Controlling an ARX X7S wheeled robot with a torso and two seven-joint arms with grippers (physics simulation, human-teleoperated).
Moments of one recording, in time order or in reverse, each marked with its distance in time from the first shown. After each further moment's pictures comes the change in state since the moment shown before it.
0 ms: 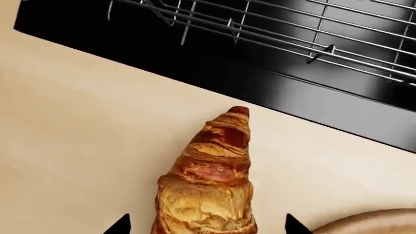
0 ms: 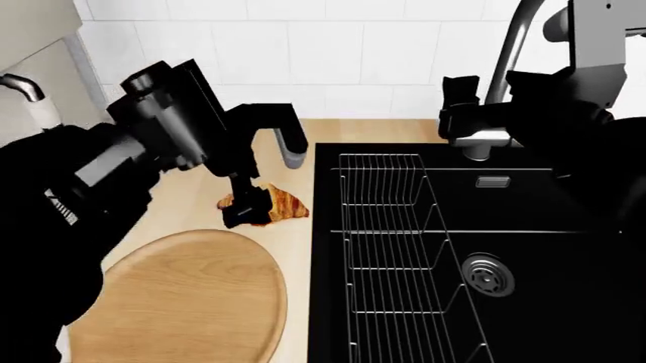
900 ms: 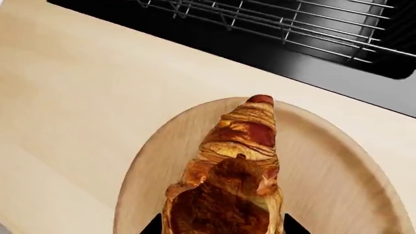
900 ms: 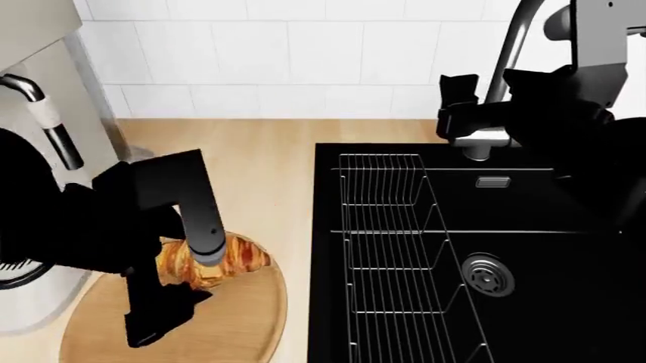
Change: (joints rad) left arm -0.144 -0.762 -0.346 1.467 -0.824 -0.797 -0.847; right arm -0.002 0.007 -0.002 -0.010 0.031 -0.015 0.005
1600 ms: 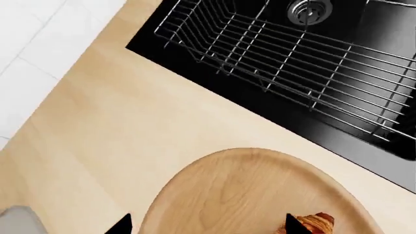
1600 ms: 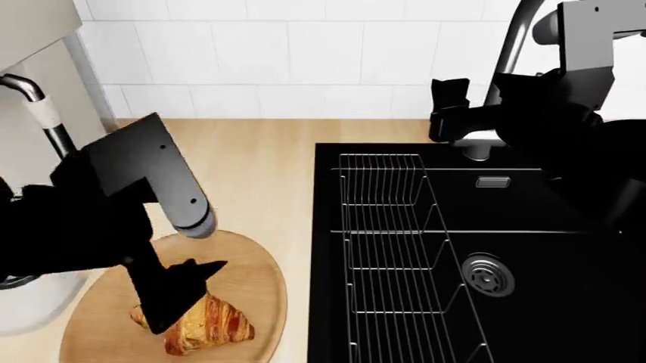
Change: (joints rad) left arm -0.051 -0.121 -0.016 0.005 -0.449 0.170 -0.501; right arm -0.003 -0.008 -0.021 0.011 0.009 -0.016 -0.004
